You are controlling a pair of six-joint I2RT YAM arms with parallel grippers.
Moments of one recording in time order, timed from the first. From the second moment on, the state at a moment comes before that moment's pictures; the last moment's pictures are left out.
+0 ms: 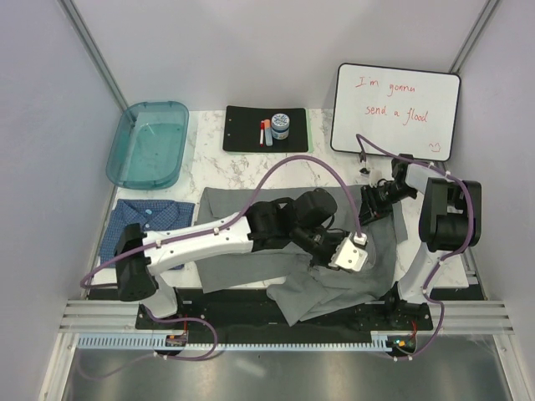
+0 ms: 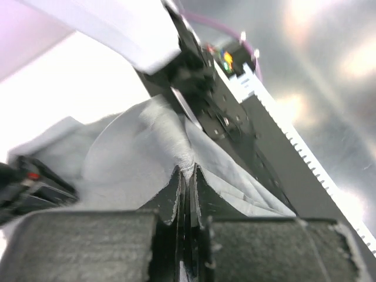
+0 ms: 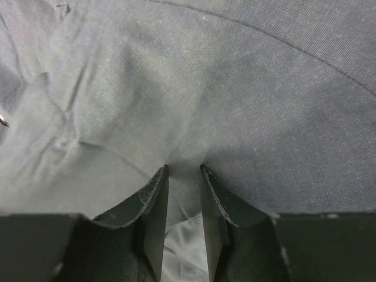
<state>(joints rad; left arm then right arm) -1.27 1.65 1.48 -0.48 0.62 0.64 -0.13 1.87 1.14 -0.85 -0.61 -0.44</state>
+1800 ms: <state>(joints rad) -0.58 1.48 0.94 -0.10 0.16 0.25 -0.13 1.95 1.40 -0.96 -0.49 -0.60</state>
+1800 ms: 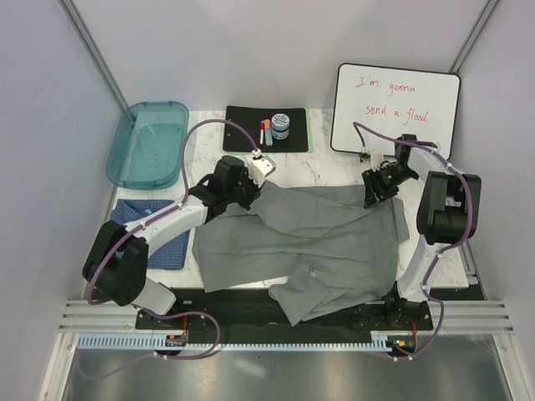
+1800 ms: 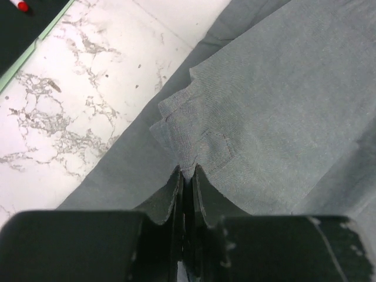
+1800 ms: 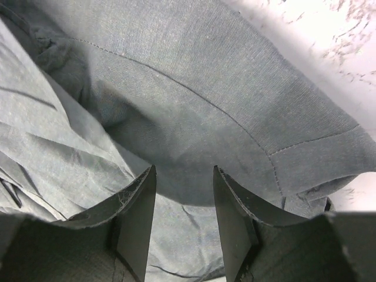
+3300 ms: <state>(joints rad) -0.51 1.61 1.17 -0.44 0.62 0.28 -0.12 1.92 1.54 -1.10 -0.60 -0.63</state>
